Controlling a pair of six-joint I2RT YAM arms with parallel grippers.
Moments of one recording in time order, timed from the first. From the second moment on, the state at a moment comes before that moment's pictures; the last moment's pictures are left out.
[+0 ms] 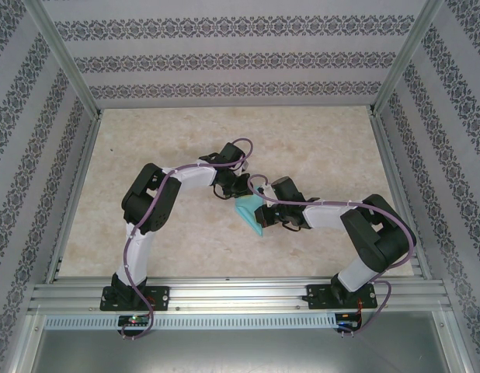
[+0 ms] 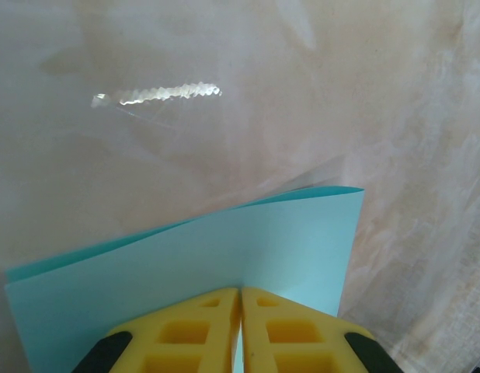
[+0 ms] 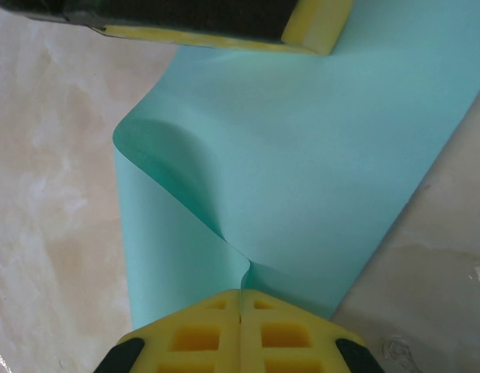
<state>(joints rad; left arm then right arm) -0.61 2.15 1.45 -0.40 0.46 -0.71 0.57 1.61 0.62 0.04 -0.35 0.26</state>
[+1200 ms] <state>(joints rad) -0.57 1.86 1.25 -0.48 0.51 -0.69 0.57 1.65 0.67 0.00 -0.37 0.26</state>
